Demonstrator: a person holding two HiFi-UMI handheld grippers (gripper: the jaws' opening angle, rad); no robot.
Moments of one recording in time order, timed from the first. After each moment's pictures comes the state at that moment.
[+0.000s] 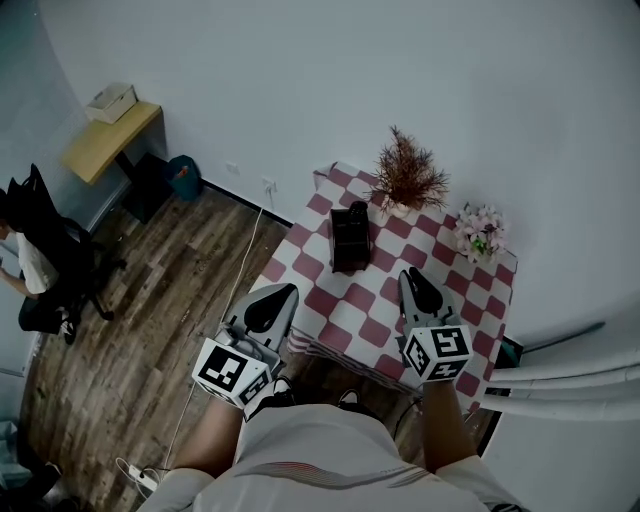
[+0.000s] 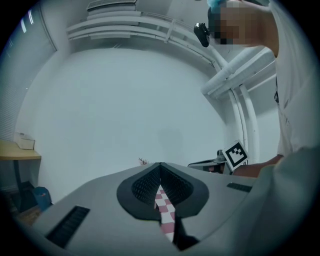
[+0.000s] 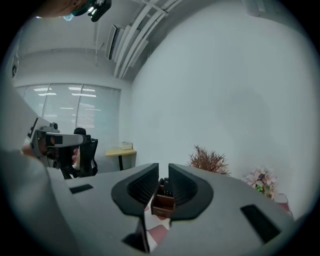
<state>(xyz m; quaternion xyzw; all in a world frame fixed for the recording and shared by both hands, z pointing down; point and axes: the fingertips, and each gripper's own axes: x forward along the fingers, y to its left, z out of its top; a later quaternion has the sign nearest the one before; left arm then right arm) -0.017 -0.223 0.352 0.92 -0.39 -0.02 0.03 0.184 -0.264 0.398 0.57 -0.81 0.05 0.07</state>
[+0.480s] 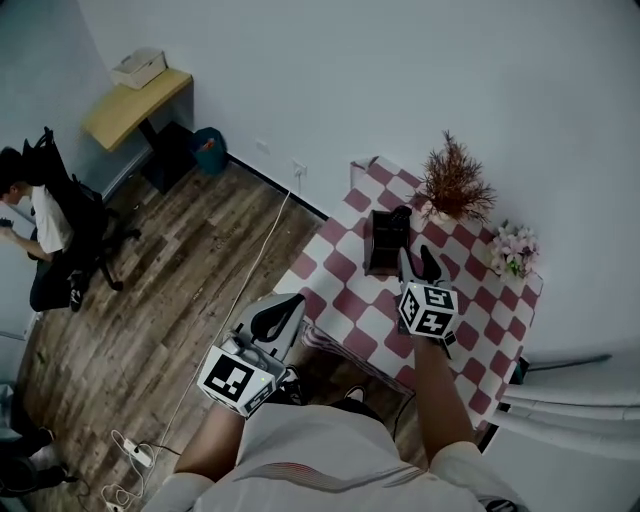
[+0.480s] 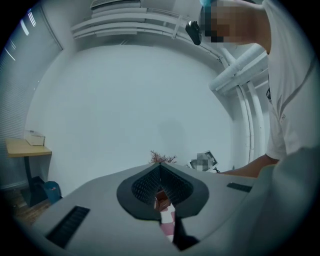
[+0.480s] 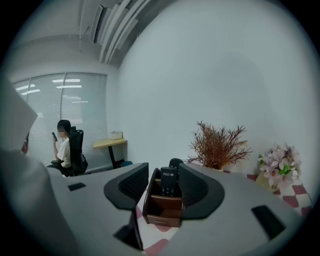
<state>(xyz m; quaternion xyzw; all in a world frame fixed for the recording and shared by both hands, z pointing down) -0.073 -0.236 0.385 0.91 -0.42 0.00 0.05 0.147 -0.387 0.494 0.61 -0.78 0.12 0.11</state>
